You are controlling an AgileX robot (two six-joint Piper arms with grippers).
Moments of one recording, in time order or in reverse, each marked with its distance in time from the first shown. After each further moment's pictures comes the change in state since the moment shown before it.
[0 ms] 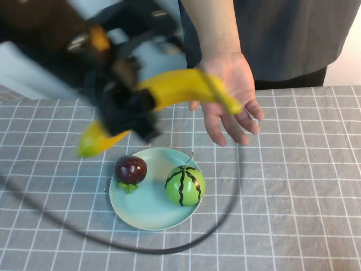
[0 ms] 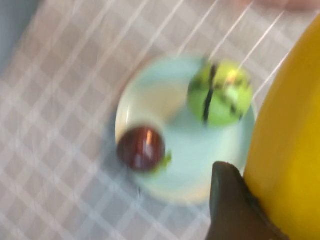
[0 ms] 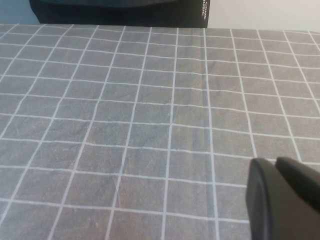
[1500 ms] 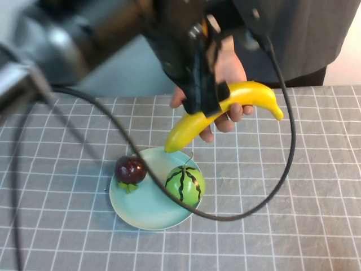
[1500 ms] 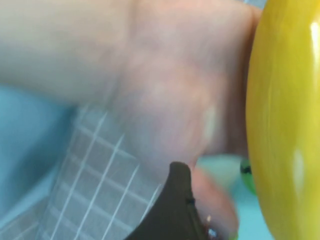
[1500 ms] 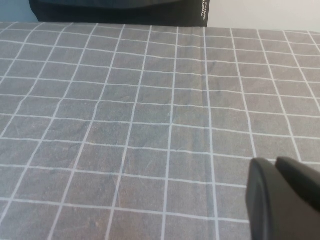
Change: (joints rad) right arm 0.000 0.000 0.000 0.000 0.000 0.000; left arm -0.126 0.310 -0.320 0.176 -0.022 0.084
